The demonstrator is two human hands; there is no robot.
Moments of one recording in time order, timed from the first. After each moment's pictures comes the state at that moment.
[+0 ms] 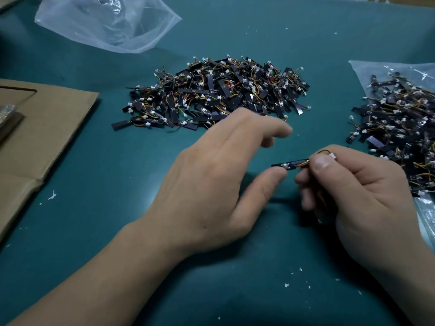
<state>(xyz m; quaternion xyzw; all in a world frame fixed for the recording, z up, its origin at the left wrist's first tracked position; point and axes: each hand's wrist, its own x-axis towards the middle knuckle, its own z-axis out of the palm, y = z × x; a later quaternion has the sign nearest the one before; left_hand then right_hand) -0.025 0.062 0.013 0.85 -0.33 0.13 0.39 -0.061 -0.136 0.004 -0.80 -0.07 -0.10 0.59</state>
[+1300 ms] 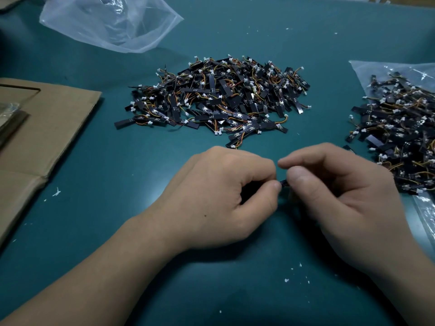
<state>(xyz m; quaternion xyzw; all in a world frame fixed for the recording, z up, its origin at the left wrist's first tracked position) -0.022 0.063 0.007 0.85 -0.34 0.01 0.39 -0.062 -0.135 0.002 -0.84 -0.13 -0.11 0.52</state>
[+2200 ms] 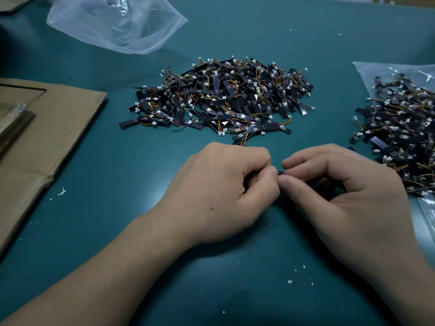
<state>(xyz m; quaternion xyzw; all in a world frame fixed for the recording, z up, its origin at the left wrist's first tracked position) -0.021 0.060 0.006 0.87 -0.27 0.05 0.41 -0.060 -0.130 0.002 -0.88 -0.11 -0.19 0.42</state>
